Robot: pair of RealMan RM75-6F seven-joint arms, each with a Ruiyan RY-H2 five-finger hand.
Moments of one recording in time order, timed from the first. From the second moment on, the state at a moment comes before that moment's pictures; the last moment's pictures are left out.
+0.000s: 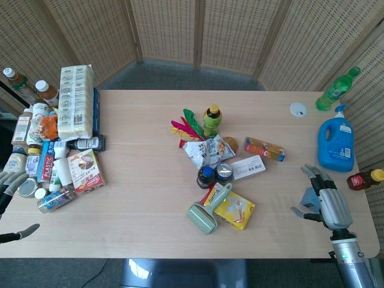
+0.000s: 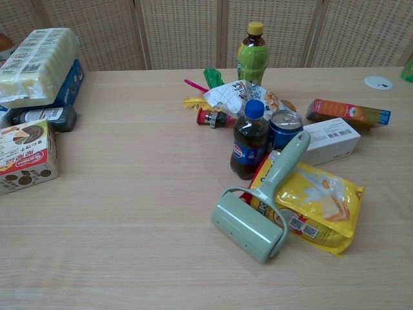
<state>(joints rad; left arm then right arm) -0.05 -0.86 0.07 -1.73 1.75 1.62 -0.32 0.19 -1.26 0.05 -1.51 -1.51 1.43 0.24</state>
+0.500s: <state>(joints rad) -0.05 -0.87 0.06 -1.72 1.72 1.60 -0.32 0.30 -1.27 0.09 -1.48 -1.55 1.35 0.23</state>
